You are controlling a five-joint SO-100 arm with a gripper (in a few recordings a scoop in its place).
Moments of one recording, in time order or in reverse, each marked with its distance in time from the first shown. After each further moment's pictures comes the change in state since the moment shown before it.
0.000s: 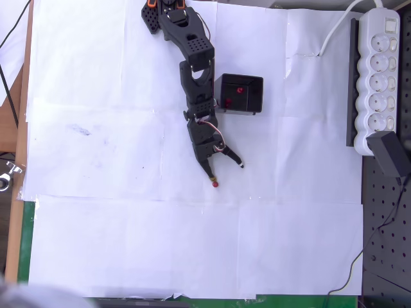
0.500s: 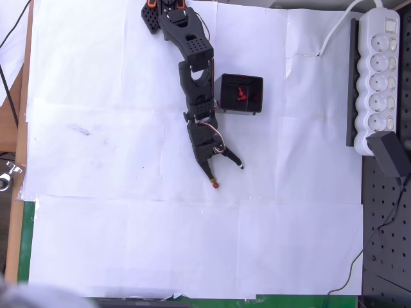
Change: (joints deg) arm 2.7 0.0 1.1 2.2 0.0
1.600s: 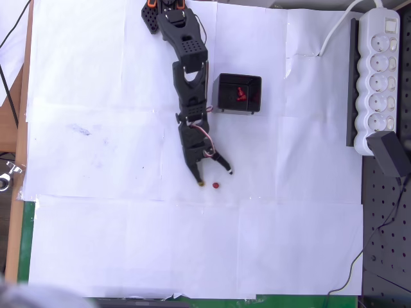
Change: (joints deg) arm 5.2 -0.3 0.1 0.1 -1.4
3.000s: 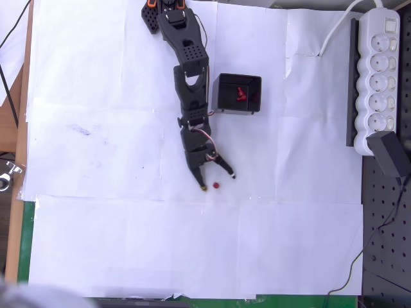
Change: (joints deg) arm -6.2 7.3 9.1 -1.8 -0.9
